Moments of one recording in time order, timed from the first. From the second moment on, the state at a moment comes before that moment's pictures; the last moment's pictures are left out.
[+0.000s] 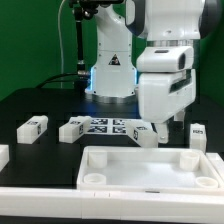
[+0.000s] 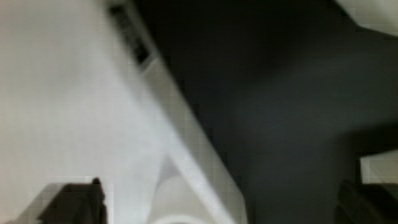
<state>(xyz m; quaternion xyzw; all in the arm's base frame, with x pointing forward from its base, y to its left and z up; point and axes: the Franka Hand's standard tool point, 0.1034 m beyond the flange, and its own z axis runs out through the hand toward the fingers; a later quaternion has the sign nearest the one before) 0.512 0.081 0.053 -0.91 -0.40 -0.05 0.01</state>
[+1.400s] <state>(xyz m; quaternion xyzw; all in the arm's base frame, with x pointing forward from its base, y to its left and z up) 0.500 0.120 0.049 -0.99 0.15 0.00 0.06</state>
